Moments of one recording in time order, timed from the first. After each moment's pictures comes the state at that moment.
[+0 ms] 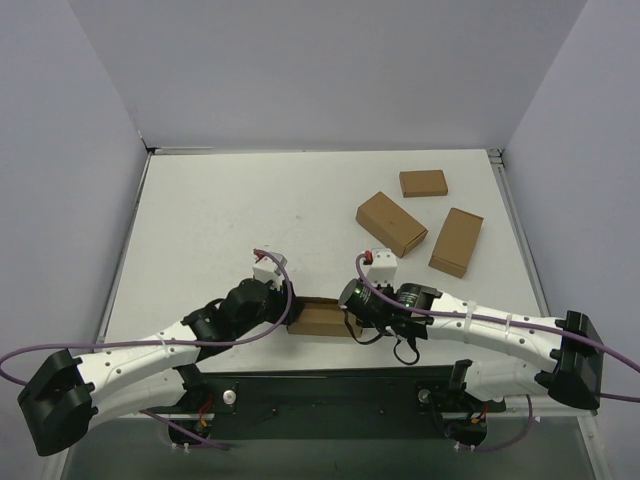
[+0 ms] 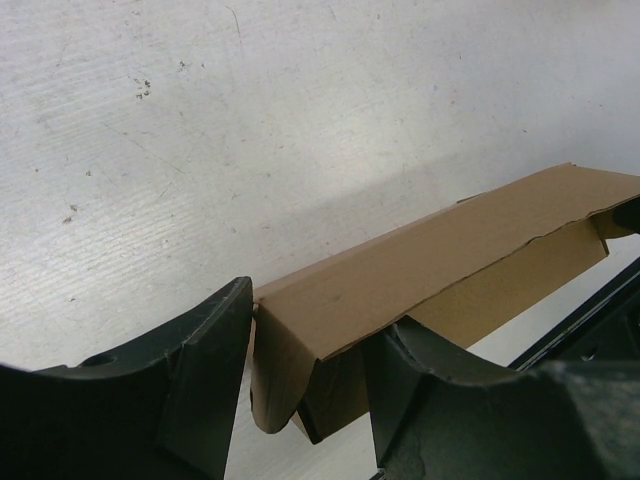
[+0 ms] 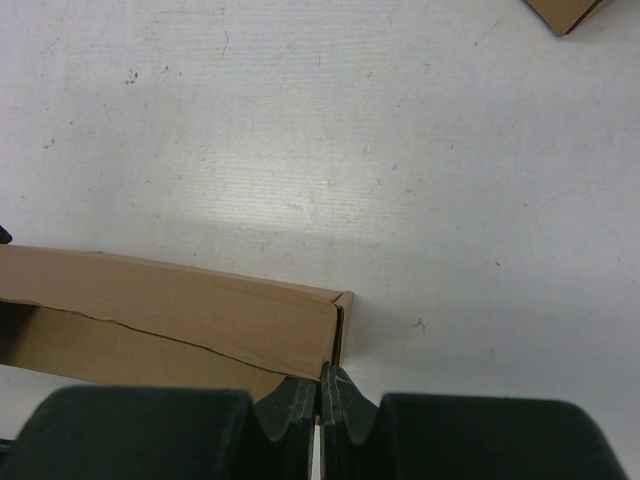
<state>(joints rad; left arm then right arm) -0.92 0.95 0.42 0.02 -0.20 -0.55 1.15 1.22 0.88 -0.77 0.54 0.97</state>
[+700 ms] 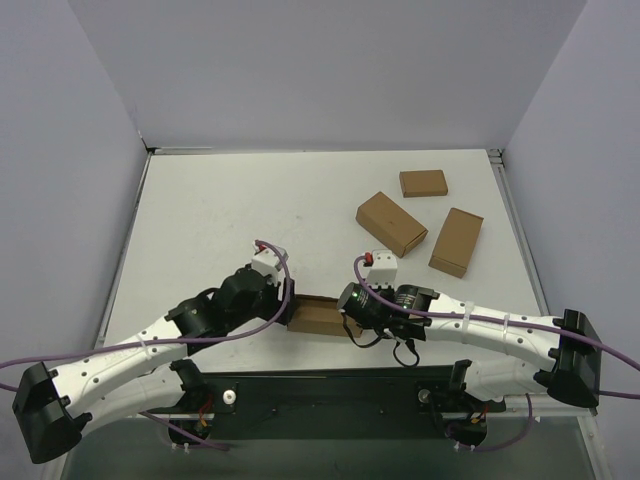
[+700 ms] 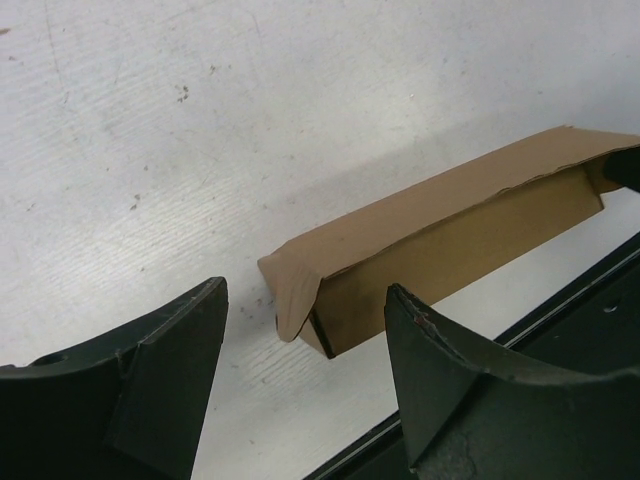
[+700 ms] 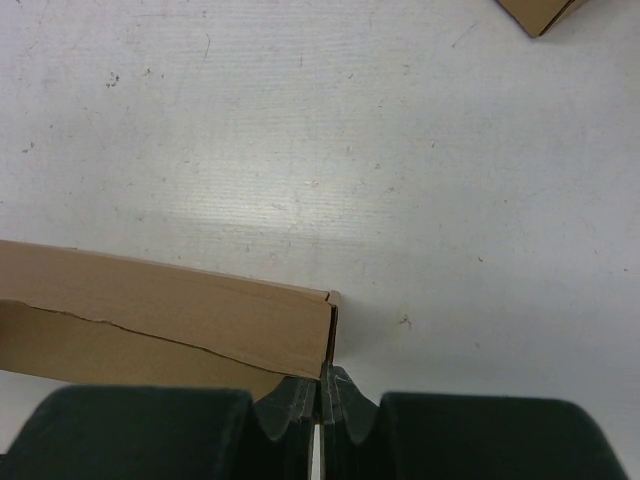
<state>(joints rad) -0.92 0.88 0.61 -0.29 -0.20 -0.43 1.17 1.23 0.89 -0.82 0.59 1.01</state>
